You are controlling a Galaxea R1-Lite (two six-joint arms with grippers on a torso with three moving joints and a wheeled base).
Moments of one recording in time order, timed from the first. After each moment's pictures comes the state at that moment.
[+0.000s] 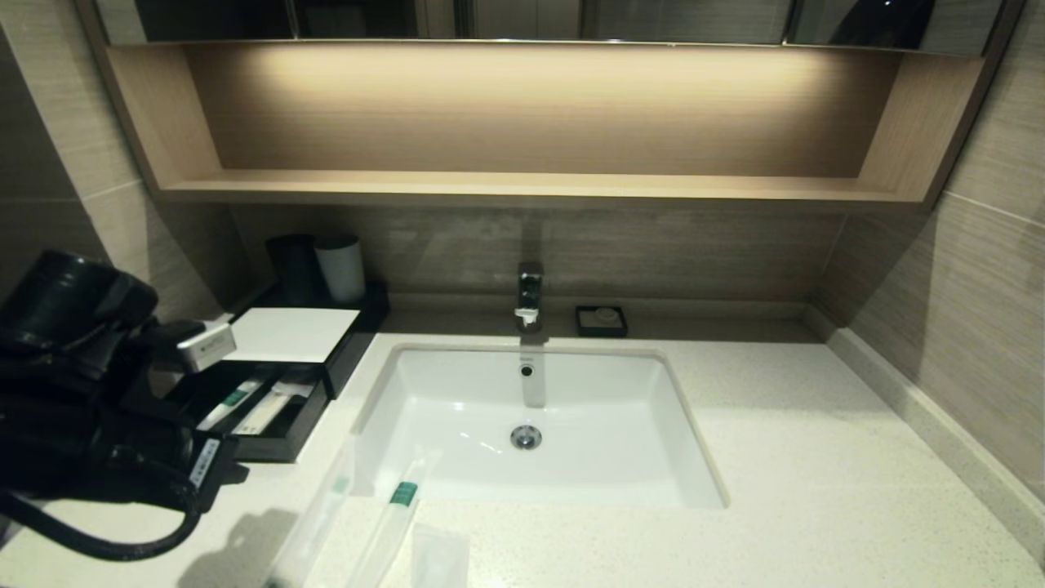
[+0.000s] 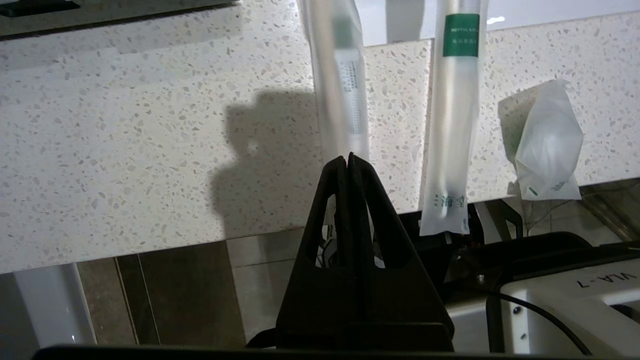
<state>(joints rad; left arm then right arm) -0.16 1.39 -0.93 0.53 -0.09 0.01 0.00 0.00 0.00 -0.01 0.00 0.05</state>
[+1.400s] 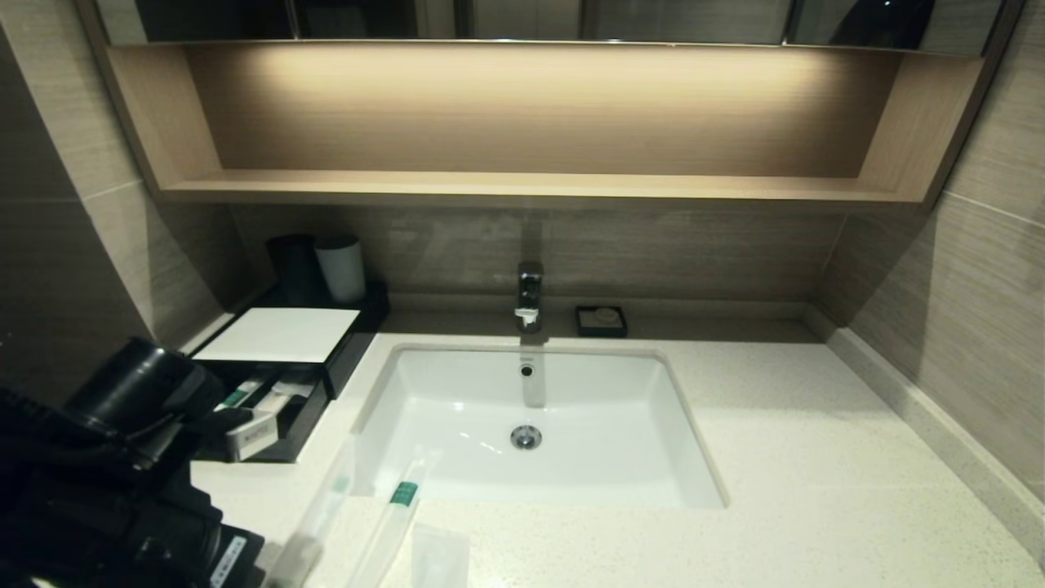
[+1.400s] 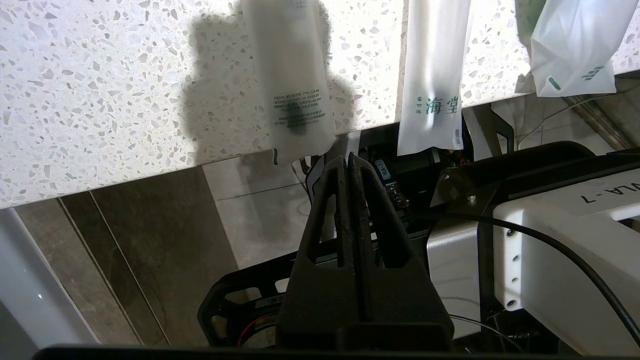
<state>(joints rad) -0.29 1.42 -0.79 0.57 -0.12 -0.05 0.00 0.00 0.00 -0.01 0.00 0.05</state>
